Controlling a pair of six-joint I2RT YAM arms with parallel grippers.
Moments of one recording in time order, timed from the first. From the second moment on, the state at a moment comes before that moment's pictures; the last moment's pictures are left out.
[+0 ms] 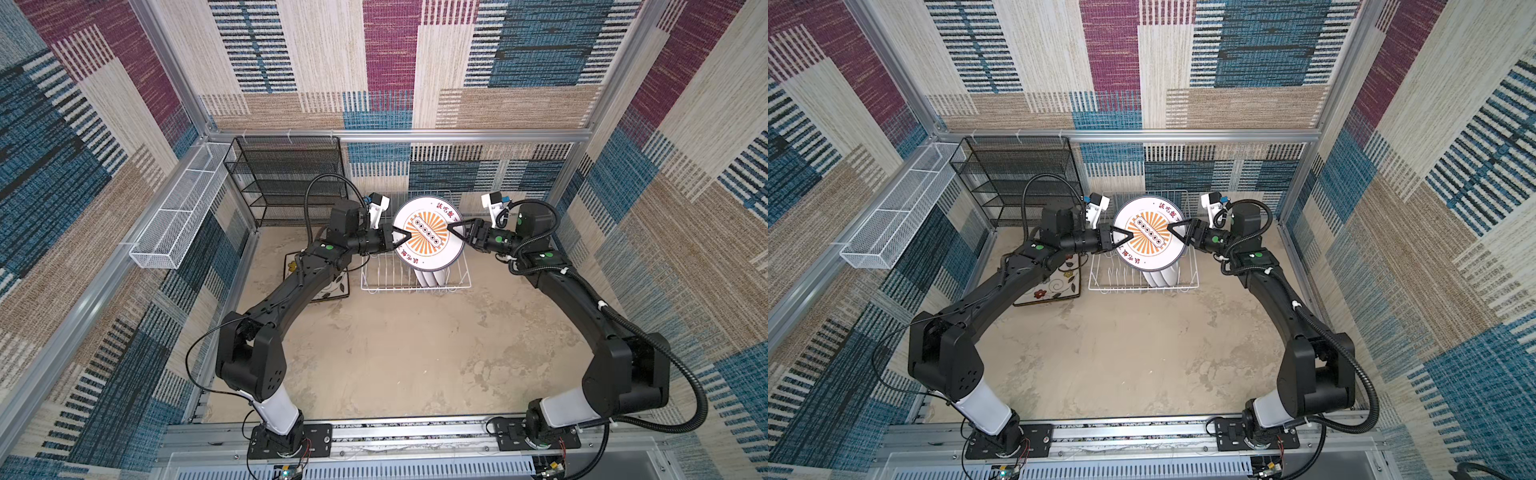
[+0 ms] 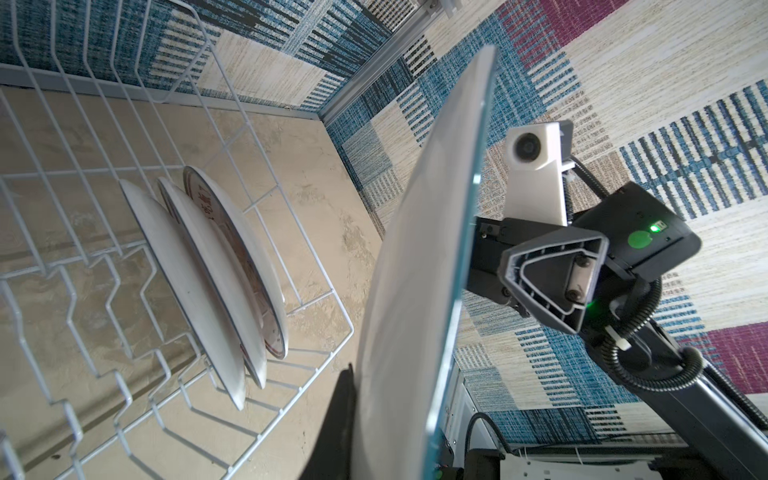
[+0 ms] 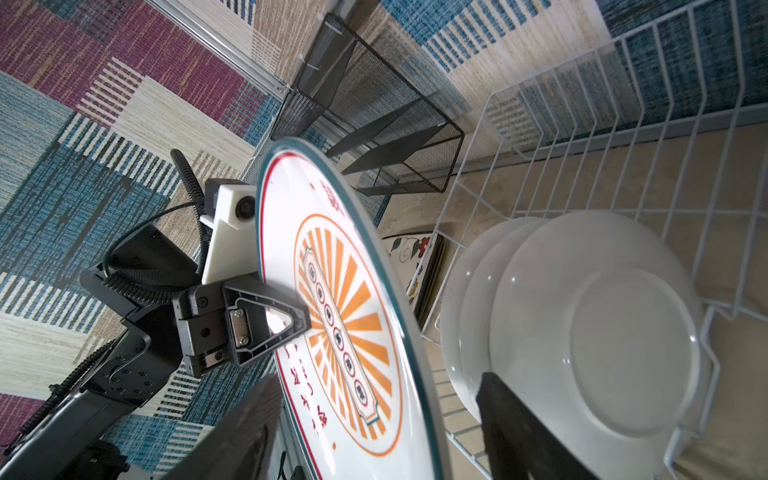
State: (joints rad) left arm -0.42 1.68 1.48 -0.15 0.70 -0.62; right arm 0.13 1.47 1.22 -0.02 -0.82 0.65
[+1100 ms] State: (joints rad) left arm -0.41 1.16 0.92 -0.56 0.53 -0.66; right arm 0.13 1.17 1.12 -0.18 -0.67 -0.05
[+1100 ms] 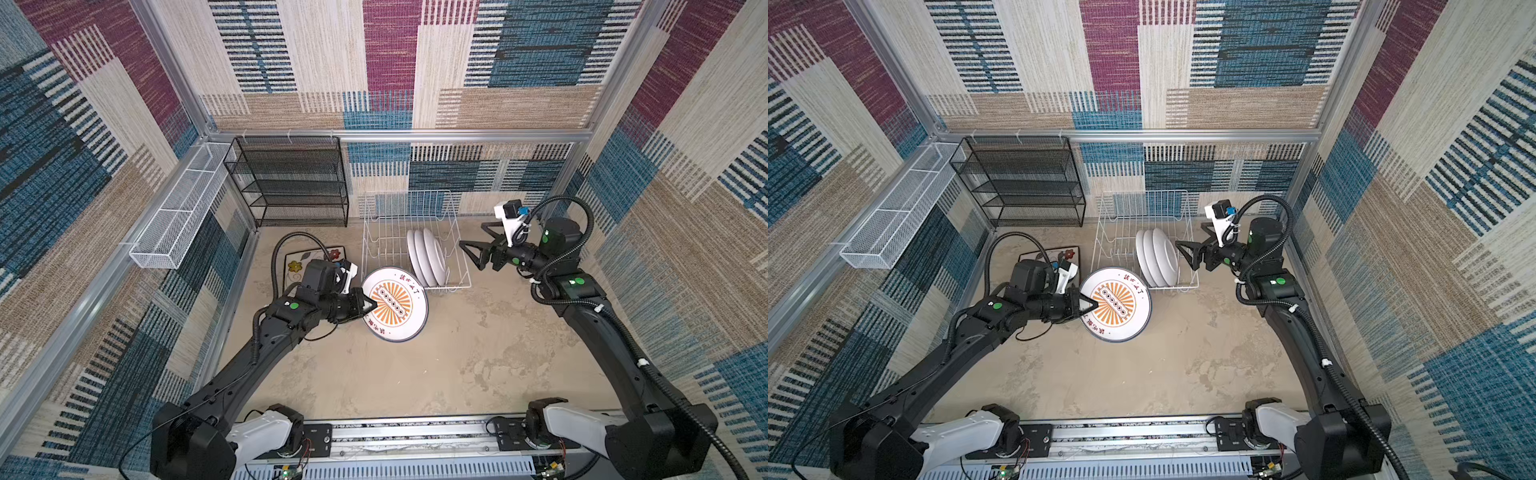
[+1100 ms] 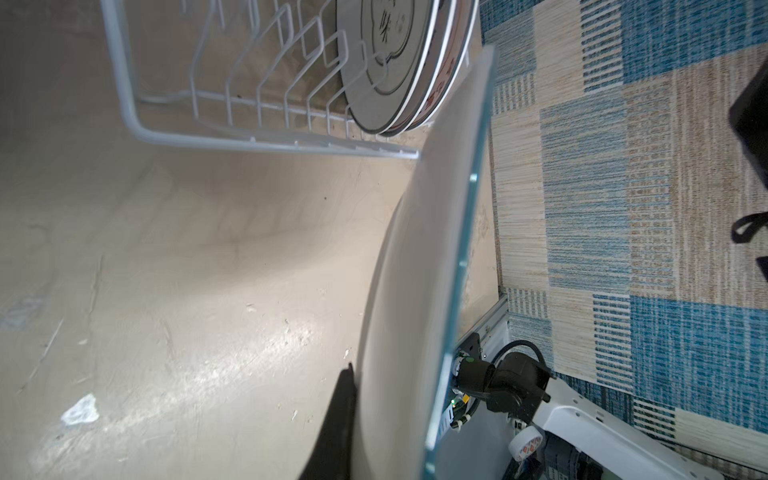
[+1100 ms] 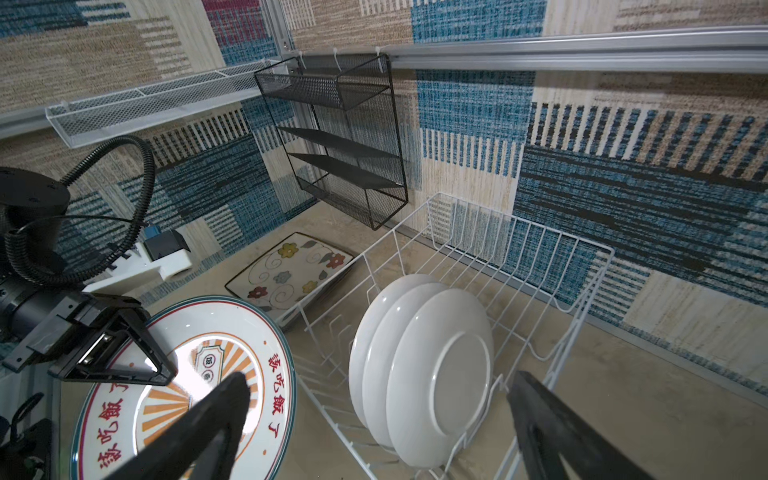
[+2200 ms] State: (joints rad) left arm -0.41 1.32 0.59 -0.27 0.60 -0.68; right arm 0.35 1.21 1.08 -0.49 -0.65 -0.53
